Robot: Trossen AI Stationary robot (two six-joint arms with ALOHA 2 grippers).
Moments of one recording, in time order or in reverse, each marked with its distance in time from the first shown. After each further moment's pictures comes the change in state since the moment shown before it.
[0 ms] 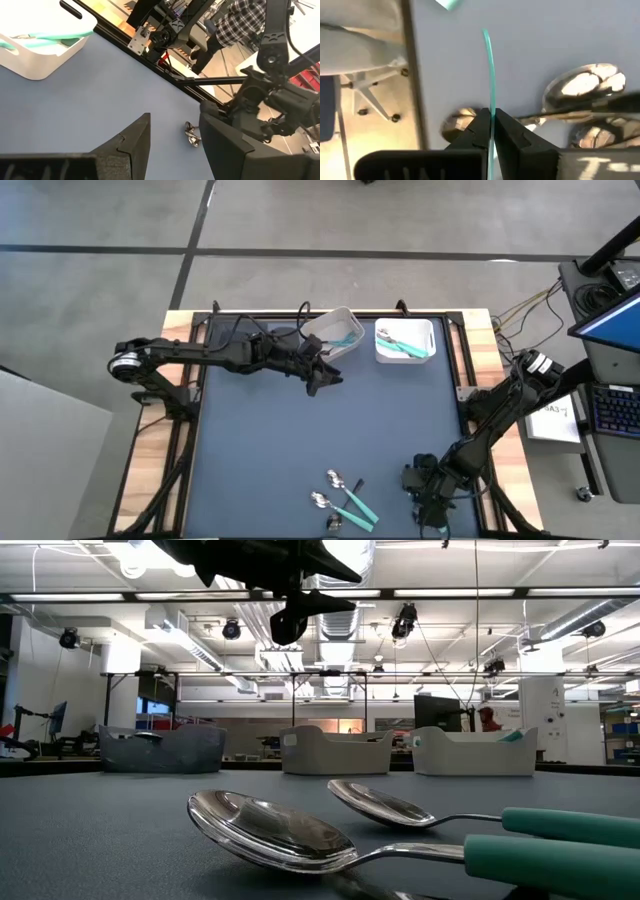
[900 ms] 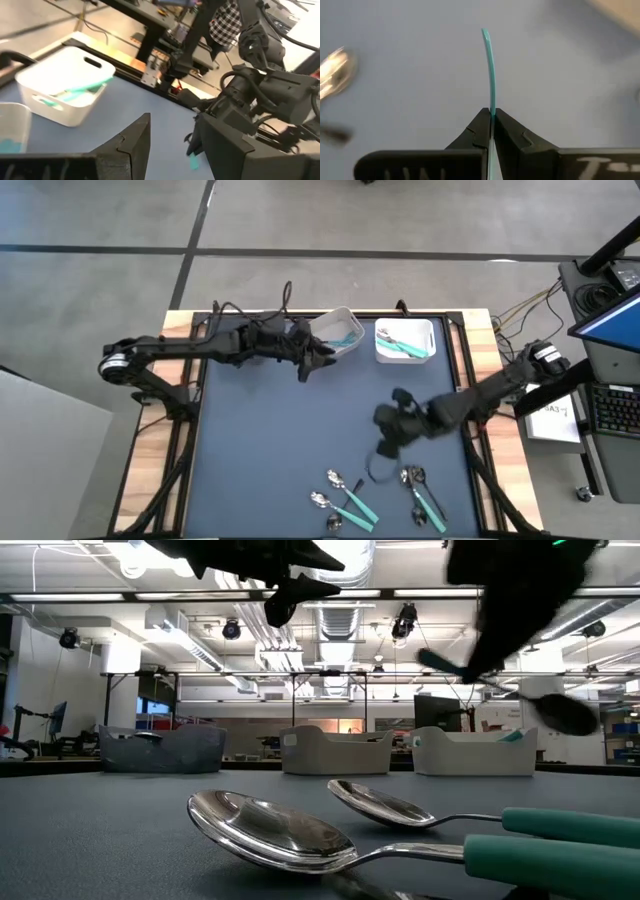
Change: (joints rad) left arm 0.095 -0.091 0.000 0.000 0.000 0.187; right arm -0.482 -0.119 0.040 -0.168 0.448 -0.418
